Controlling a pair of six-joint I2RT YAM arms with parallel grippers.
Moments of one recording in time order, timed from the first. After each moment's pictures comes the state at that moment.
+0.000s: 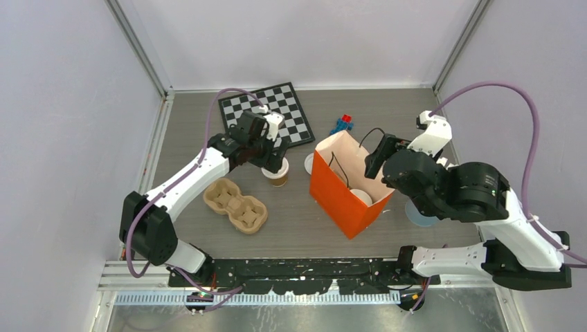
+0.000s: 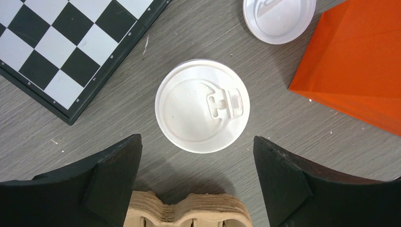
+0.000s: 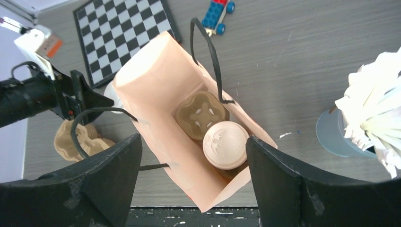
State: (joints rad) left arm -0.55 1.47 1.23 -0.59 0.03 -0.03; right arm 1.17 1.05 1.69 -1.45 0.91 1.05
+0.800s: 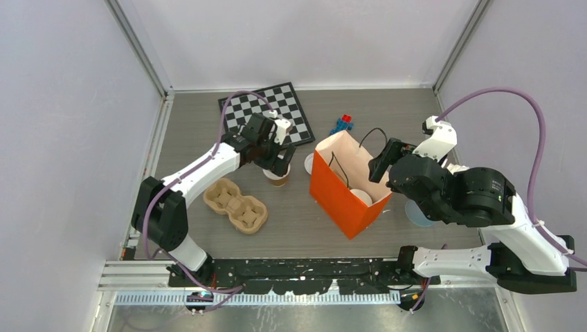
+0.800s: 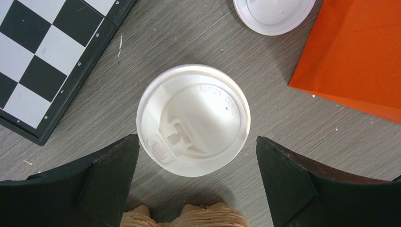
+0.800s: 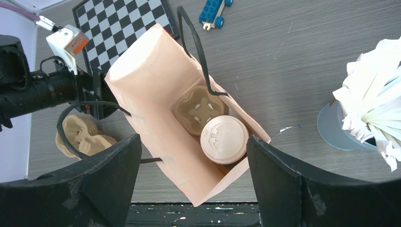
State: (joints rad) left arm -0.56 1.59 1.24 -0.58 0.10 0.00; right arm 1.17 1.00 1.64 -1.48 0.88 1.10
